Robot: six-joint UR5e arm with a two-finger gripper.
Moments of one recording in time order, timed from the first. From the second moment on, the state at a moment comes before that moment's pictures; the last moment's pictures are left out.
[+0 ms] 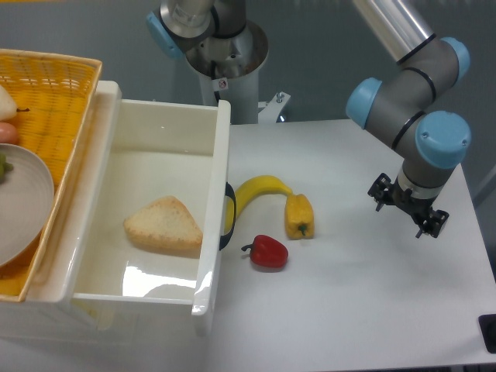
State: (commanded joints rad) arm 2.78 -2.11 -1.46 -1.10 1.59 1.45
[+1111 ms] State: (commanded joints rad) arm 2.69 -2.13 -1.42 -1.07 1.58 0.90
